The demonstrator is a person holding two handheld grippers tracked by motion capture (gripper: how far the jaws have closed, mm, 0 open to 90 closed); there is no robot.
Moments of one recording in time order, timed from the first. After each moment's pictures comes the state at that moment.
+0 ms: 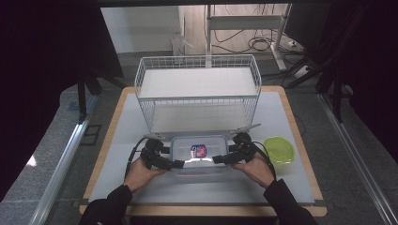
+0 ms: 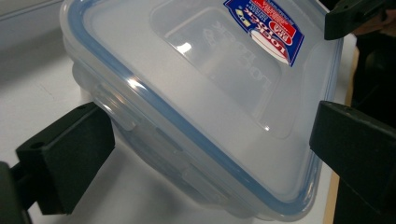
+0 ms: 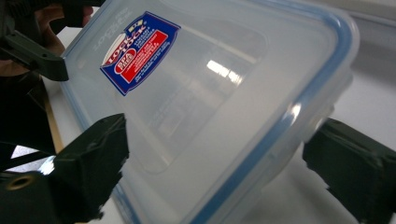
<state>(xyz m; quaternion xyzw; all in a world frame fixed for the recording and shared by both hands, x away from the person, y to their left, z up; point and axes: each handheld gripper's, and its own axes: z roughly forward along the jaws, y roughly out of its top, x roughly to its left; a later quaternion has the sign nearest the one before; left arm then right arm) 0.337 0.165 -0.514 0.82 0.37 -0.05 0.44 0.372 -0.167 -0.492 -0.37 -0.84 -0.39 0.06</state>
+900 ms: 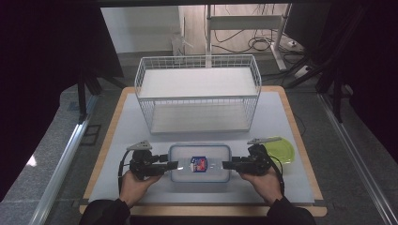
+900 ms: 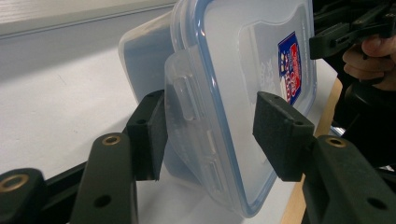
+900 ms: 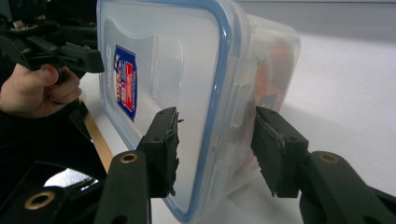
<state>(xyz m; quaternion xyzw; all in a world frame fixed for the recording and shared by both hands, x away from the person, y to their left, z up) 0.291 0.182 -0.502 0.76 0.41 -0.01 0.51 0.323 -0.200 -0.482 -0.42 -0.78 -0.46 0.07</state>
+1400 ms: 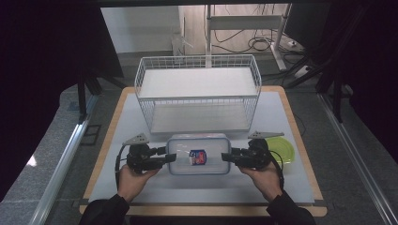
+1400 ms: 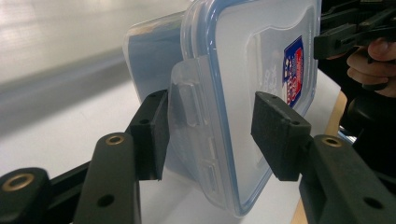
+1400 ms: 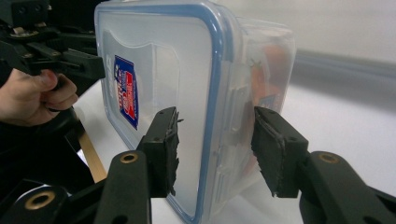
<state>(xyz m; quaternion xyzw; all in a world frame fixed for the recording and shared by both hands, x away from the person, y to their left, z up) 0.297 0.187 -0.475 0.76 0.39 0.03 0.52 0.326 -0.194 -0.455 -0.39 -0.78 -0.49 0.02</state>
